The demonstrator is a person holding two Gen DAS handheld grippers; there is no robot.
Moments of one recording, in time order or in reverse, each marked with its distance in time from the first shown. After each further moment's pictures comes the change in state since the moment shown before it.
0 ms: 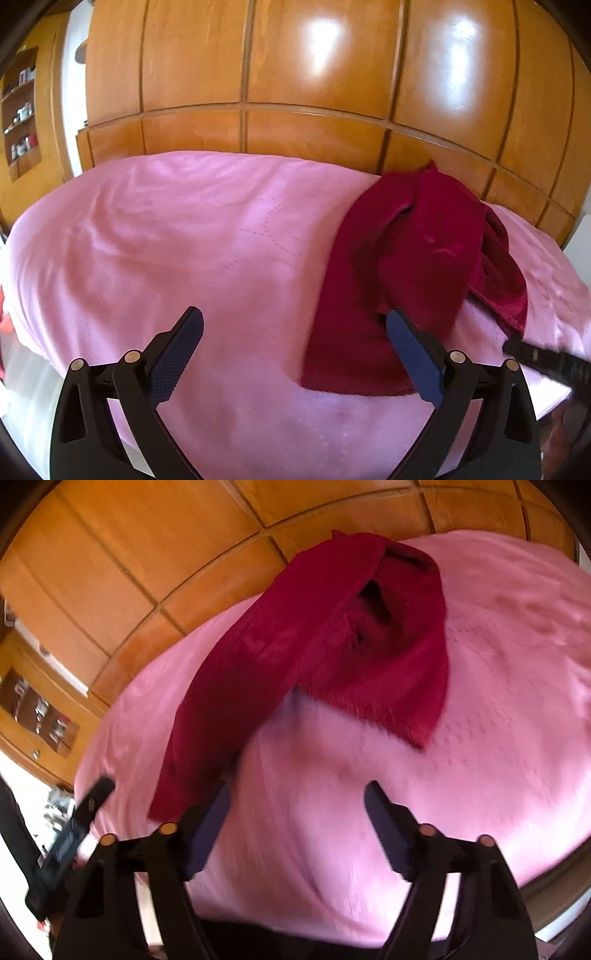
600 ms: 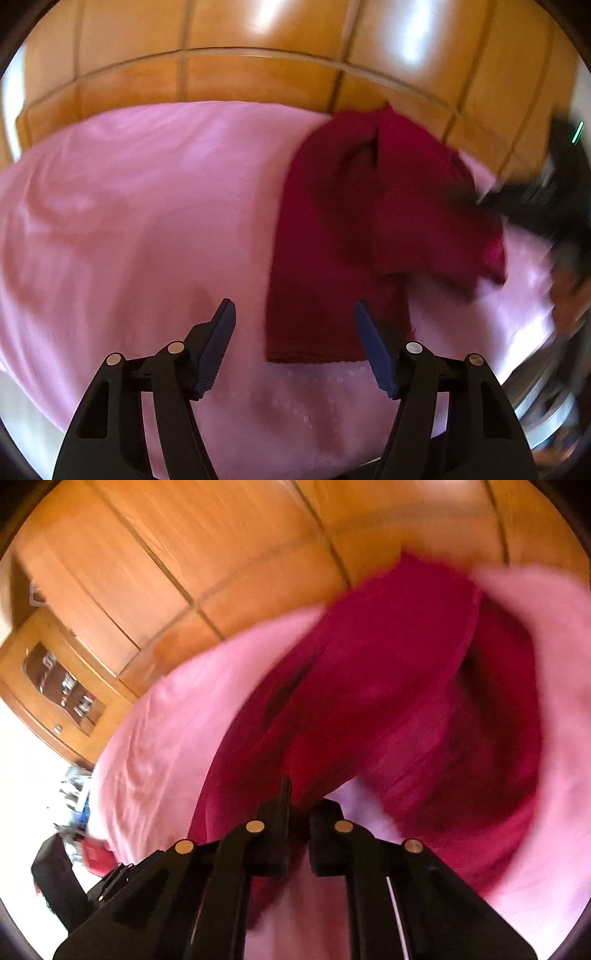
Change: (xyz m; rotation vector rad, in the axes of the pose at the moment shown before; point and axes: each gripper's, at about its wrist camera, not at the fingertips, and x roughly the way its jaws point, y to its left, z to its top) left arm 0.043 -0.022 -0.022 0.137 0.202 -0.196; right arm 0.025 0.035 0.079 -0.177 -0.034 0.084
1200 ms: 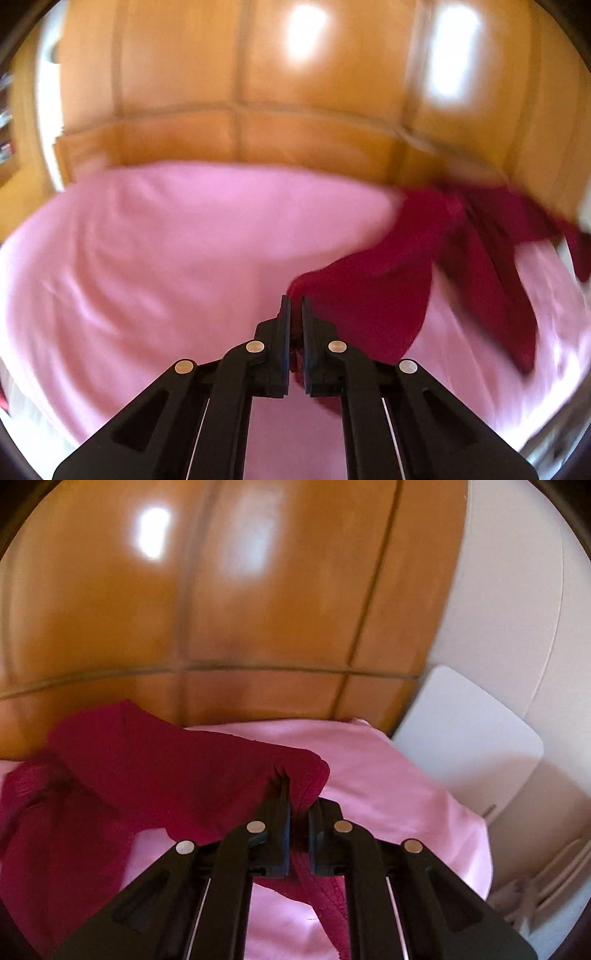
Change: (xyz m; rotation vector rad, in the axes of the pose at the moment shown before) left arm -0.034 0.090 0.109 -0.125 -0.177 0.171; right arm -0.131 -0.231 0.160 0.038 -0.311 -1.020
